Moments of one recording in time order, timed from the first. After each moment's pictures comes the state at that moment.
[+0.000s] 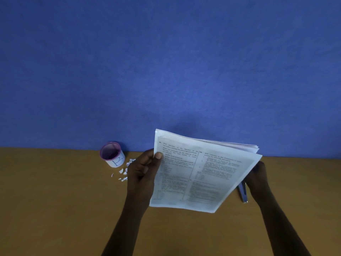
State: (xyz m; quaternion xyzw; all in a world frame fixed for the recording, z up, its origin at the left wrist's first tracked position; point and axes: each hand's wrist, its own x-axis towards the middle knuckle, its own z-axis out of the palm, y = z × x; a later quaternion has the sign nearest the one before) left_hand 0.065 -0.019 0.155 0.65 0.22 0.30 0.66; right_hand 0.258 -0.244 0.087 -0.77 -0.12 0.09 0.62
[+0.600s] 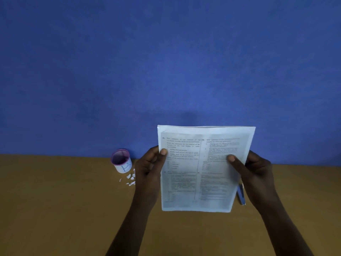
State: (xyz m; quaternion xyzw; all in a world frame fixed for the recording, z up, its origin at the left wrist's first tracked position) left_hand 0.040 -0.025 0.196 0.59 0.19 0.32 0.72; right_hand 0.171 -0.239 0.197 -0.67 -0.21 0.08 0.71
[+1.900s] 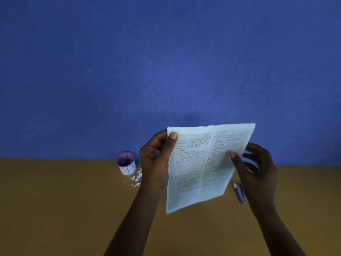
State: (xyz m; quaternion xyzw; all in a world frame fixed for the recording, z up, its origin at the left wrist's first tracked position) left_hand 0.033 -0.034 0.250 0.53 0.16 0.35 0.75; right_hand 0.131 -0.233 0.213 -0.77 -0.11 -0.11 0.62
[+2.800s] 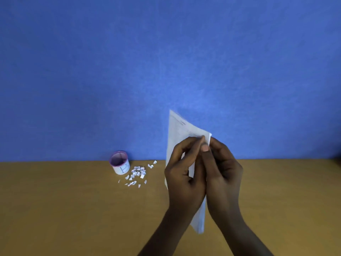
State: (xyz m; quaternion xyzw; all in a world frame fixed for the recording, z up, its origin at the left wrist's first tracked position) left_hand 0.027 -0.111 0.239 0.71 0.06 0.47 0.52; right_hand 0.052 -0.179 0.265 -0.60 -0.16 -0.02 0.78
